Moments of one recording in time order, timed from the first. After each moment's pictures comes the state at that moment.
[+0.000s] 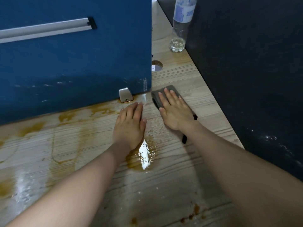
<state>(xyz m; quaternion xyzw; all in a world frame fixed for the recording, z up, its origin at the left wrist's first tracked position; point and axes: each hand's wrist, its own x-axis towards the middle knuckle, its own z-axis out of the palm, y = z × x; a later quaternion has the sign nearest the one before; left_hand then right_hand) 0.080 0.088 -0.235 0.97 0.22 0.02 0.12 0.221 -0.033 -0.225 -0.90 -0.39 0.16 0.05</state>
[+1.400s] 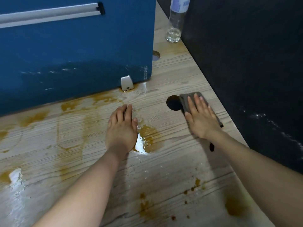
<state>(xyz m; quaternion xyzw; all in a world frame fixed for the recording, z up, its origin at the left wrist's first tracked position) 0.022 0.083 -0.244 0.95 0.29 0.00 0.13 0.177 -0.122 -0.214 -0.94 -0.28 0.19 0.01</state>
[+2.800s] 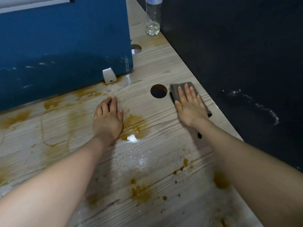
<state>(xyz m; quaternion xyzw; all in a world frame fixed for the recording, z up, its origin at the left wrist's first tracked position) 0.024 0.091 -0.246 0.95 0.27 -0.03 0.13 0.164 -0.139 -0.224 -0.96 -0.22 0.15 0.03</state>
